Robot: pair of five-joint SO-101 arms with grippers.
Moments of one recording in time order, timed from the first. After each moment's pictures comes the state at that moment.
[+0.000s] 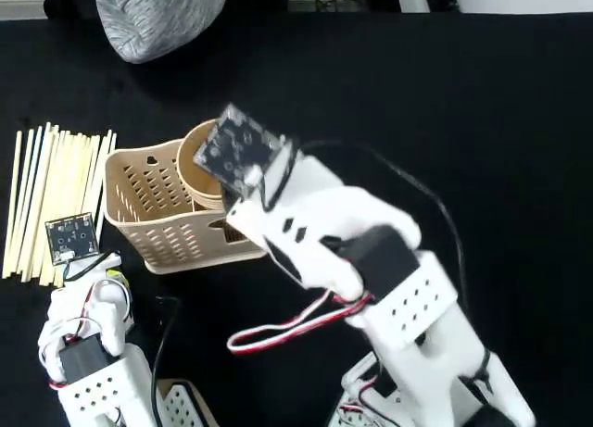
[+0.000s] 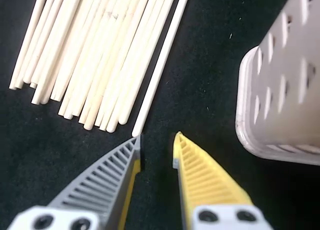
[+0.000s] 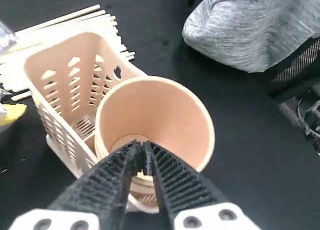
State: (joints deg) left arm -32.4 -103.1 95.9 66.8 -12.1; right arm -39.0 -40.7 22.2 62.5 23.7
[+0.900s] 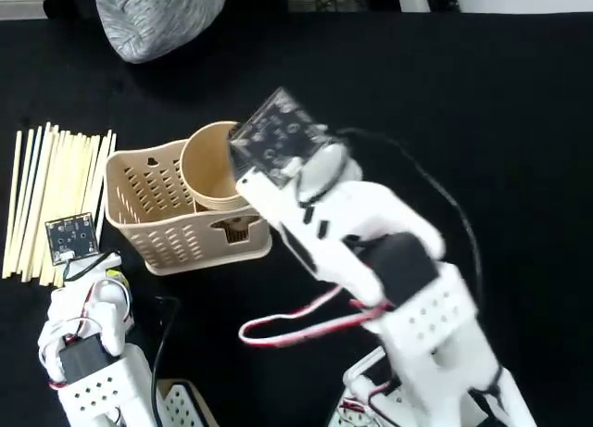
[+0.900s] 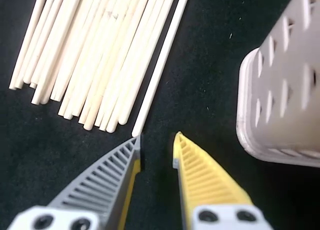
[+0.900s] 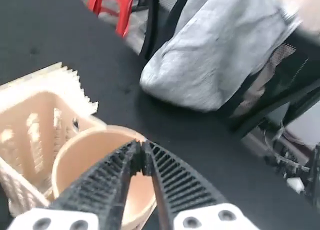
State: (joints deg) left arm -32.4 -103.1 95.9 66.8 -12.2; right arm -34.8 -44.7 22.6 50.8 20.2
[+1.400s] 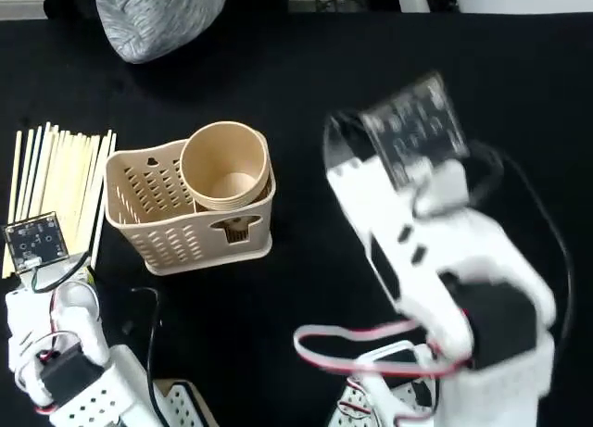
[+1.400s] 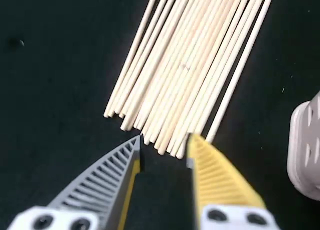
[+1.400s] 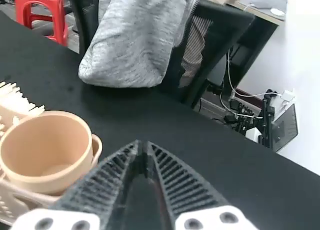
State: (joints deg) left arm -44.1 -103.0 83.6 67.6 -20.3; right arm -18.5 -53.4 11.2 71.3 16.8
